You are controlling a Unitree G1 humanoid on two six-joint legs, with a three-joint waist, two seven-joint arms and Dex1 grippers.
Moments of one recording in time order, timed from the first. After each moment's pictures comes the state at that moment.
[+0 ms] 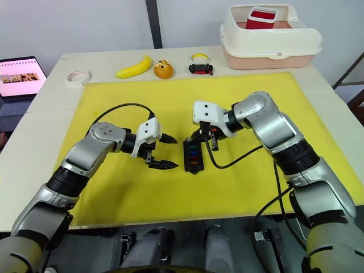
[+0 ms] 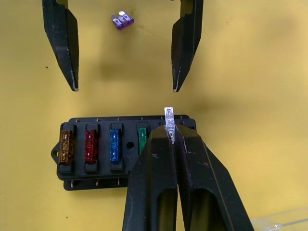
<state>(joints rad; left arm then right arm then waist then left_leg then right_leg) -0.68 0.51 -0.34 0.08 -0.21 0.45 -1.20 -0.92 -0.73 0.45 0.07 0.15 0.52 1.31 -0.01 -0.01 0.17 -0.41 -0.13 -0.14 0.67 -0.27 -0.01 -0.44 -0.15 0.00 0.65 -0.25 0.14</state>
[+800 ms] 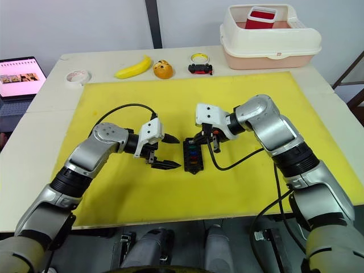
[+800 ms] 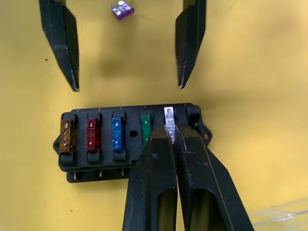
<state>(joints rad) -0.68 0.50 -0.34 0.07 -0.20 0.45 -1.20 -0.89 -0.73 0.43 0.07 0.13 0.53 1.33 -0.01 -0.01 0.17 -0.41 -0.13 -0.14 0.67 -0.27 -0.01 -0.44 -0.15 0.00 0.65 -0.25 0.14</state>
